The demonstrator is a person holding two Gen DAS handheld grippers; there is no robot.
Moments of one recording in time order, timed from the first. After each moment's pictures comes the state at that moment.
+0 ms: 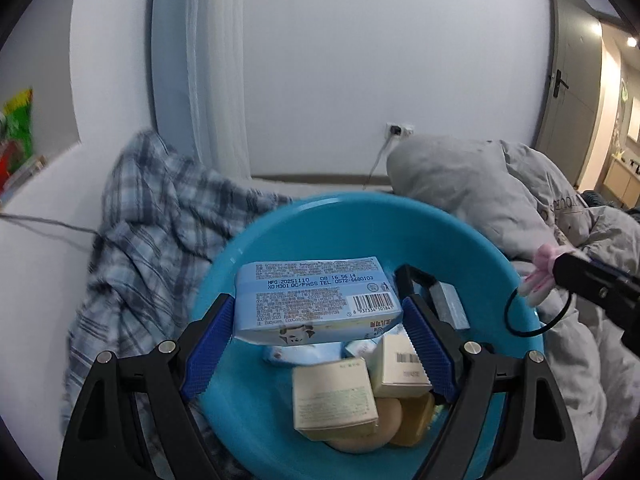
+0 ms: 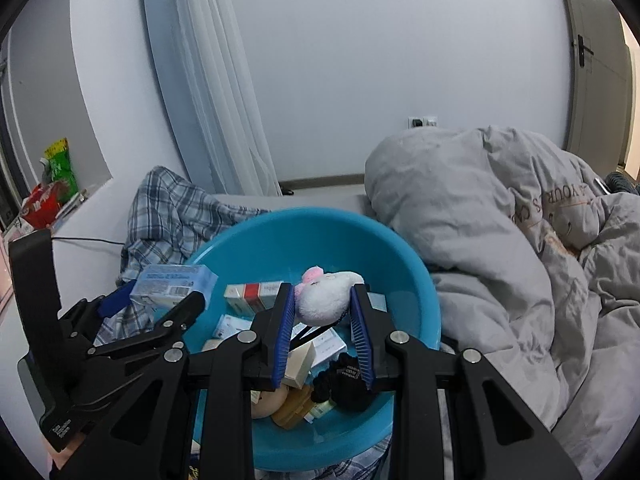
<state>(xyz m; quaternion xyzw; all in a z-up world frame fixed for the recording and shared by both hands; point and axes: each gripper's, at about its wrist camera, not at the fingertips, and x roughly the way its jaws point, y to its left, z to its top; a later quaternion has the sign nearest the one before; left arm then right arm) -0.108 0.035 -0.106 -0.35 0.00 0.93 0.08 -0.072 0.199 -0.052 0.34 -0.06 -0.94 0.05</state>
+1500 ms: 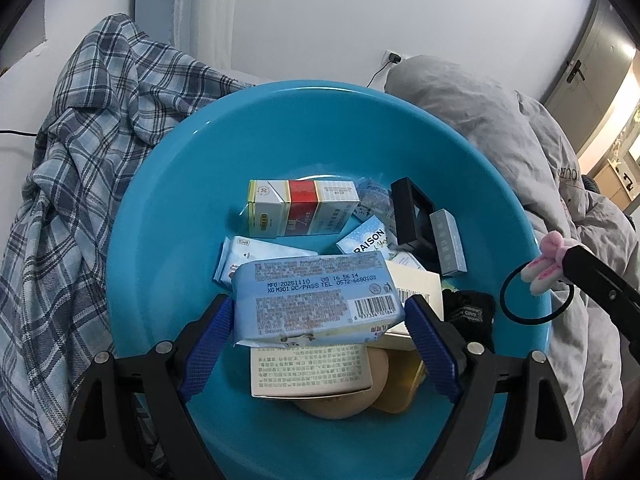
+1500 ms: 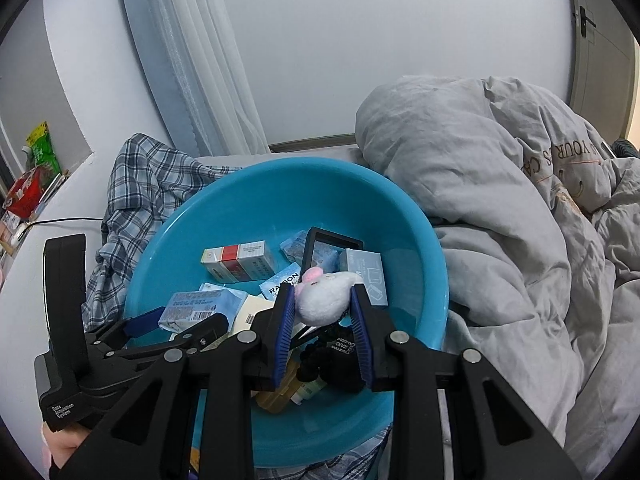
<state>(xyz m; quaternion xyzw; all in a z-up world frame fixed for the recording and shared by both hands) -0.133 0.038 -0.169 -0.48 -0.06 0.87 0.11 -0.089 0.206 -0.088 0.40 -0.07 -0.91 0.04</state>
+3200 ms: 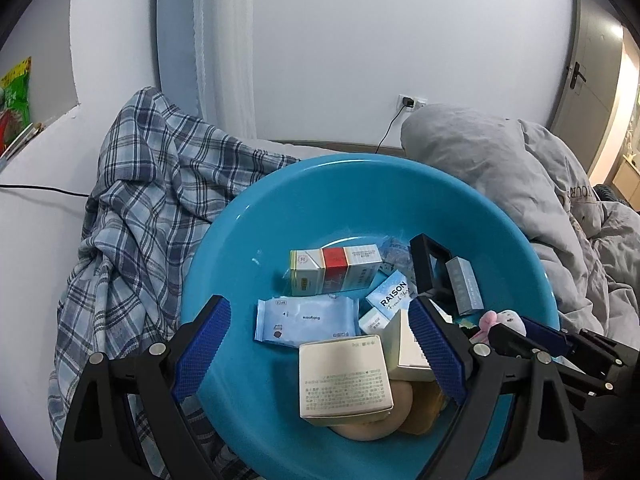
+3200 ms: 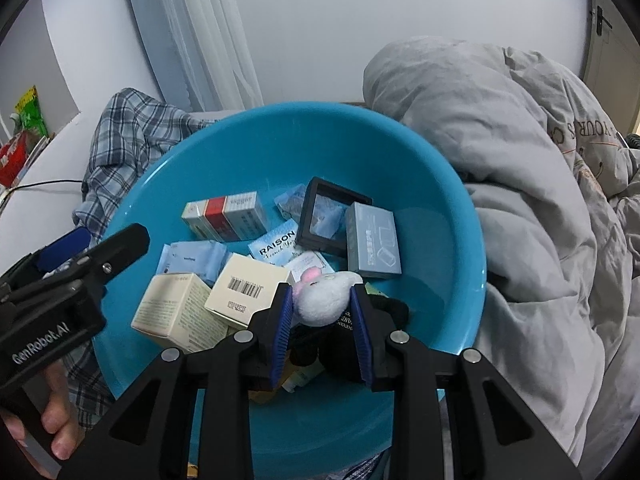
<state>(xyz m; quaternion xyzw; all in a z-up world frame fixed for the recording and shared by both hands) -0.119 0.030 -0.128 -0.40 -0.01 0.92 0.06 -0.103 0.190 -0.138 0.45 -0.04 -0.89 0.04</state>
